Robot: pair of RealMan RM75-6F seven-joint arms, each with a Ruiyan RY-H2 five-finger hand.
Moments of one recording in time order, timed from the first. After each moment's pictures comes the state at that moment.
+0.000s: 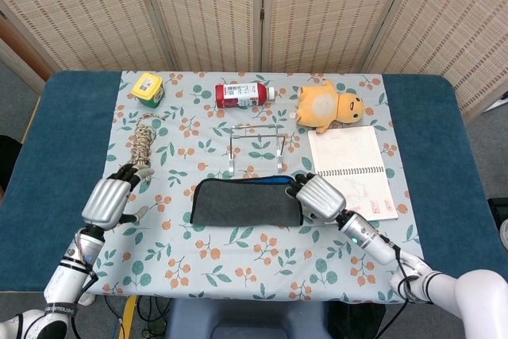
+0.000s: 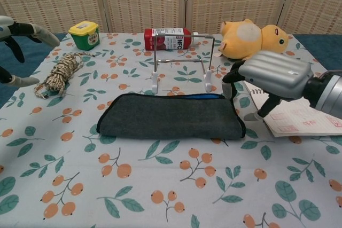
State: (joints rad) left arm -0.54 -1.24 -0.09 -1.77 1.22 1.22 0.26; right arm 0.70 -1.67 -0.02 -0.92 -1.75 1.19 0.03
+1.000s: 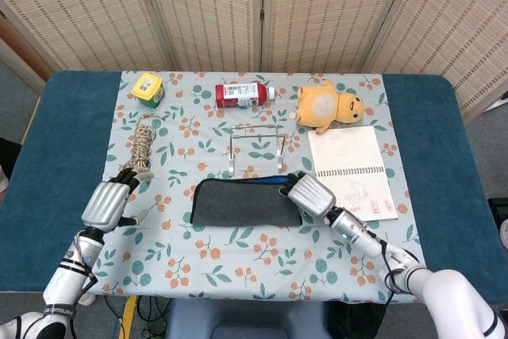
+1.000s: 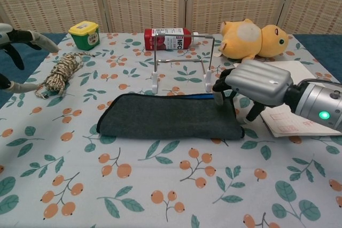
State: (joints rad) left arm -0.51 -1.25 -0.11 -1.77 1.22 1.18 0.22; right arm 0.74 -1.83 -0.06 -0.66 -1.76 1.19 0.11
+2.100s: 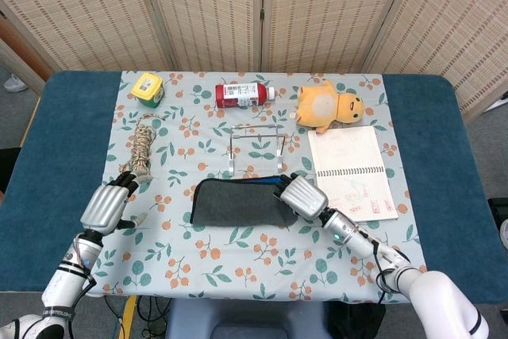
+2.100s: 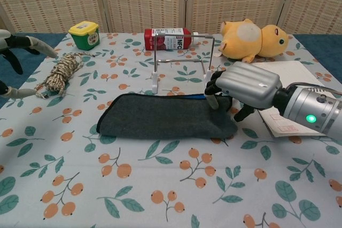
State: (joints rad) left arm -0.49 -1.25 -0.11 -1.76 1.23 1.16 0.21; right arm 0.76 -1.90 -0.07 -0.58 -1.75 1.21 0.14
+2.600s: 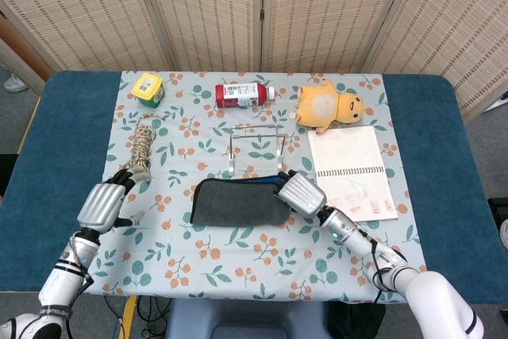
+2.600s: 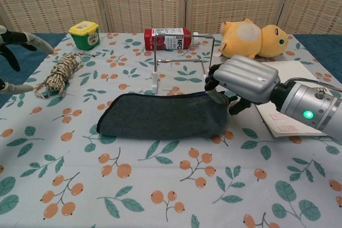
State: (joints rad) left arm -0.48 -1.23 -0.12 -1.76 1.23 1.16 0.19; right arm 0.77 -1.91 -0.05 -0.57 -1.74 1.27 0.17
